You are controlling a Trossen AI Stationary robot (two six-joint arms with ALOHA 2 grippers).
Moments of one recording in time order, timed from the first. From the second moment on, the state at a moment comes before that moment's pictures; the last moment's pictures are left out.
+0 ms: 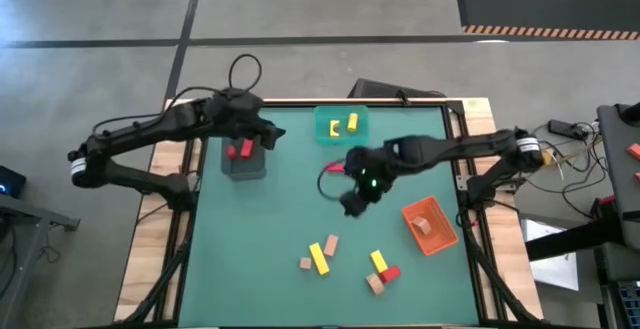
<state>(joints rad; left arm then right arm) 0.35 1.12 1.15 -0.66 -0.08 -0.60 0.05 1.61 1.45 -0.83 -0.40 0.90</state>
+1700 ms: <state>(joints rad) -0.01 1.05 1.16 -0.30 -0.08 -0.60 0.22 2.24 1.77 -0.95 -0.14 -0.60</state>
